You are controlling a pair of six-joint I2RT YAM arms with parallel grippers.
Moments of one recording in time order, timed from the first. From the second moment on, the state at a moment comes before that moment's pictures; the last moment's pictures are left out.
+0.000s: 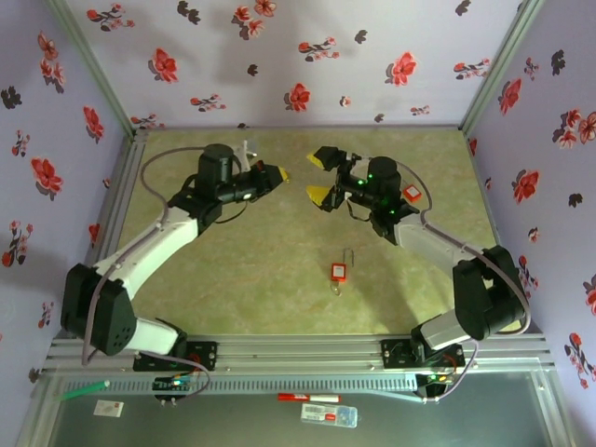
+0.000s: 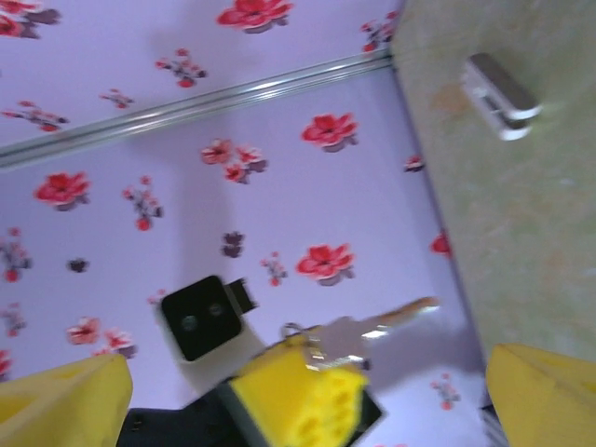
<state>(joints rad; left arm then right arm) -0.55 1.43 1.12 -0.05 0.44 -0.91 0.46 1.47 0.89 0.52 -0.61 1.74</state>
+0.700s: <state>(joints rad) -0.68 1.52 1.17 0.15 0.44 -0.88 0.47 1.46 0.77 0.77 -0.57 1.98</state>
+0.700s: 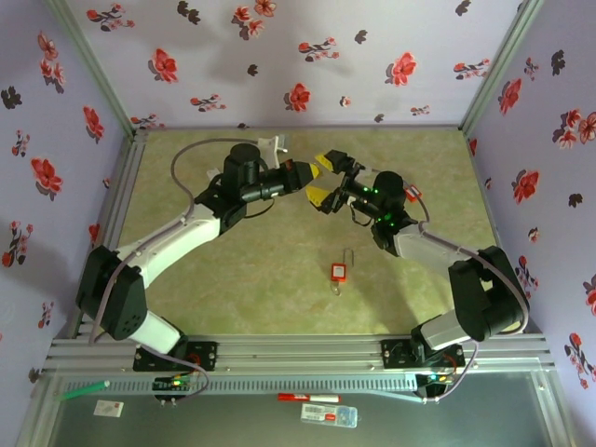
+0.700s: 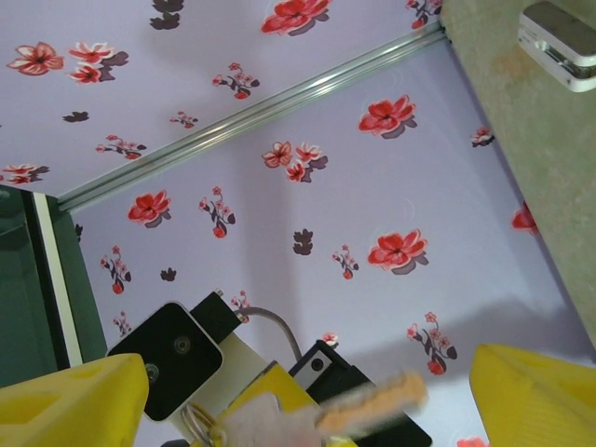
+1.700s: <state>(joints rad) -0.71 1.47 1.06 0.26 0.44 -0.91 0.44 1.51 0.74 0.89 -0.54 2.03</state>
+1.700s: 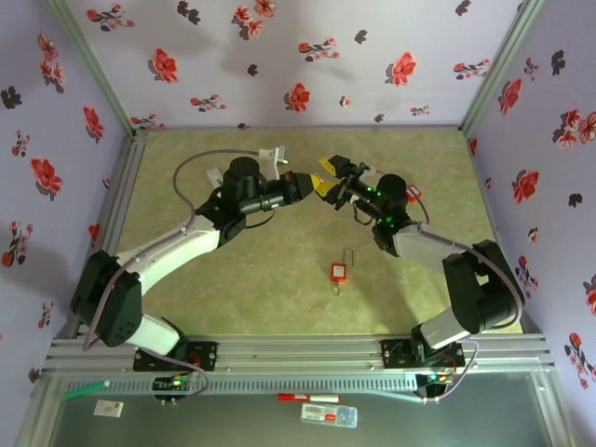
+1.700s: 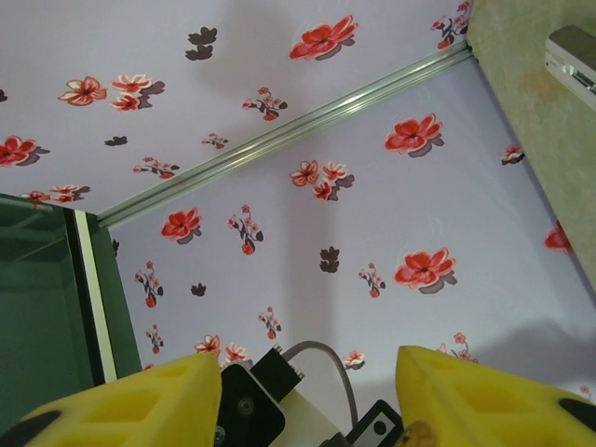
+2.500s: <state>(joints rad) -0.71 1.42 0.94 0.33 0.41 -0.94 0.41 1.47 0.73 0.79 -0.56 1.96</state>
